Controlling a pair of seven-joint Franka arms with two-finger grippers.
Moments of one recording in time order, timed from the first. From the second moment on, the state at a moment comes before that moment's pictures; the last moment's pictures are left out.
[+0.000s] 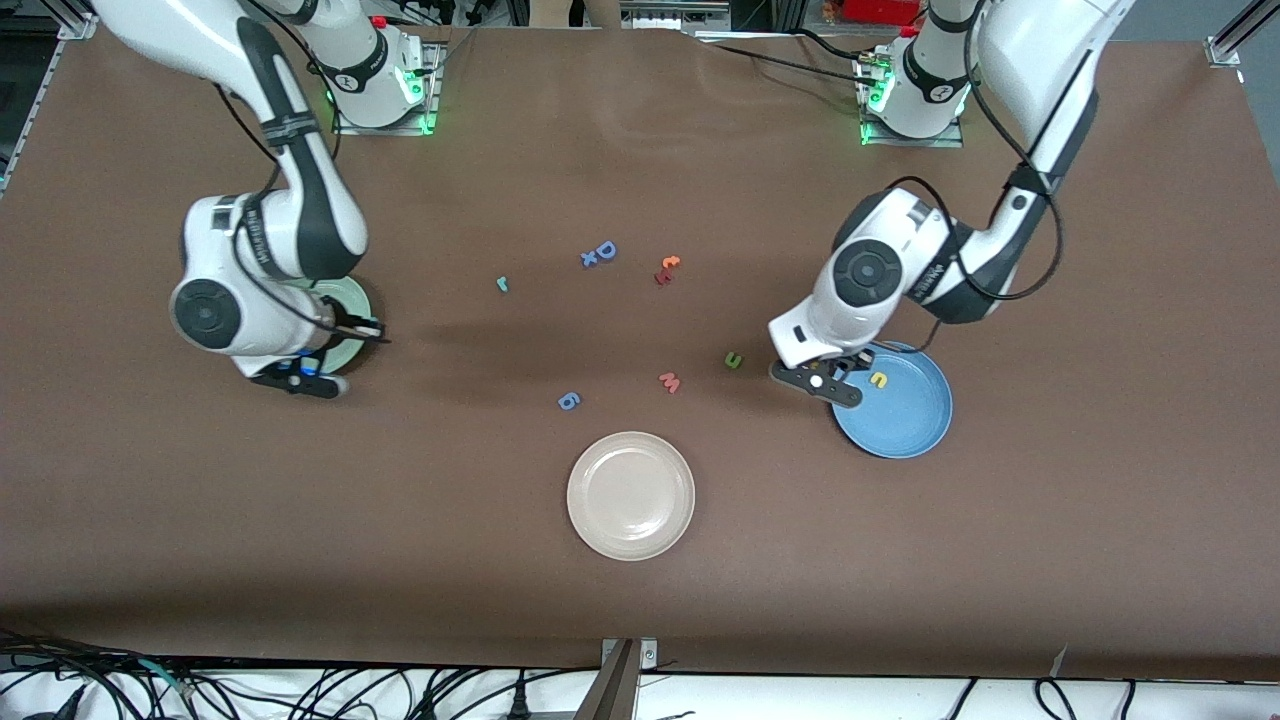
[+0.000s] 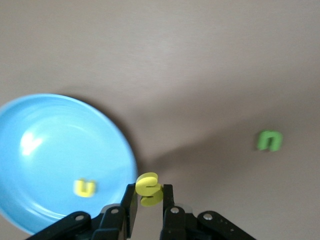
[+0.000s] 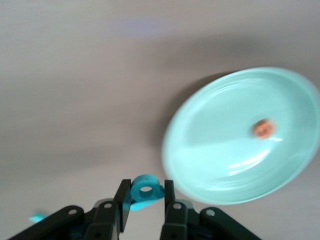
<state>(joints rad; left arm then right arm) 0.01 0.49 -0.44 -1.84 0.32 2.15 -0.16 0.33 0.39 -0.24 -1.93 0.09 1.98 0.21</state>
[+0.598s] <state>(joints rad) 0.11 0.60 -0.43 -1.82 0.39 2.25 -0.03 0.32 0.49 -0.36 -1.96 0.08 1.98 0.04</state>
